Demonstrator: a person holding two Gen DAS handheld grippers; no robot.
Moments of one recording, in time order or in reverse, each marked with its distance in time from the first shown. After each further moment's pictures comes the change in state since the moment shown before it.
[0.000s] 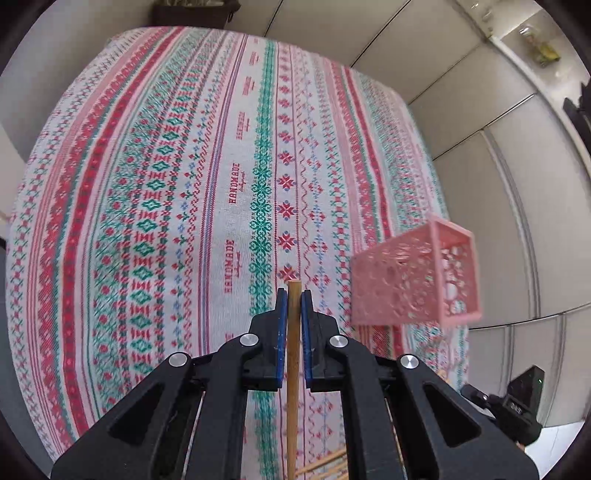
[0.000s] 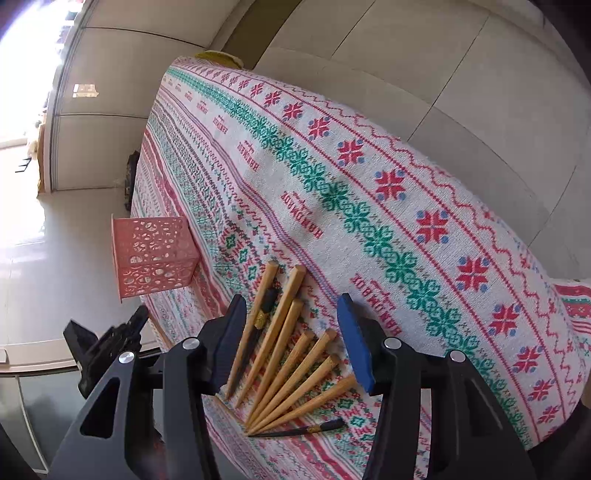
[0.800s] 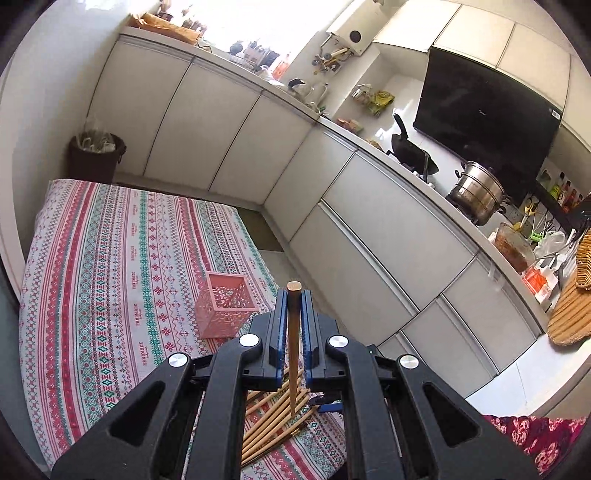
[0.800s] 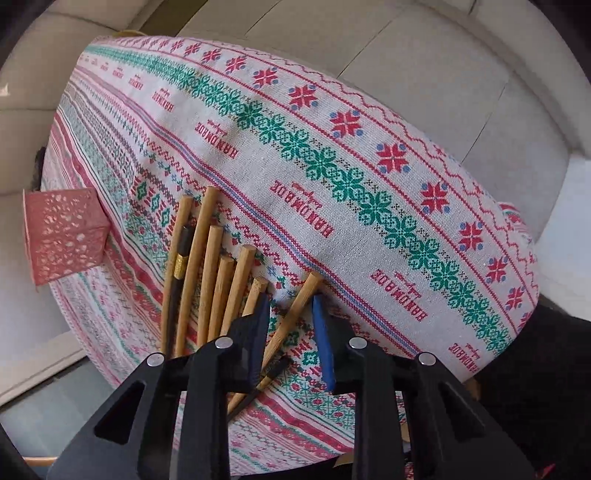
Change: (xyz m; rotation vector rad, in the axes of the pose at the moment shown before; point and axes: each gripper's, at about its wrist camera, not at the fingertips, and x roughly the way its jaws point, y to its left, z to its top) left arm -0.178 -0.072 -0.102 0.288 -0.427 -0.398; right arm 0.014 0.020 -0.035 0.075 0.031 -0.484
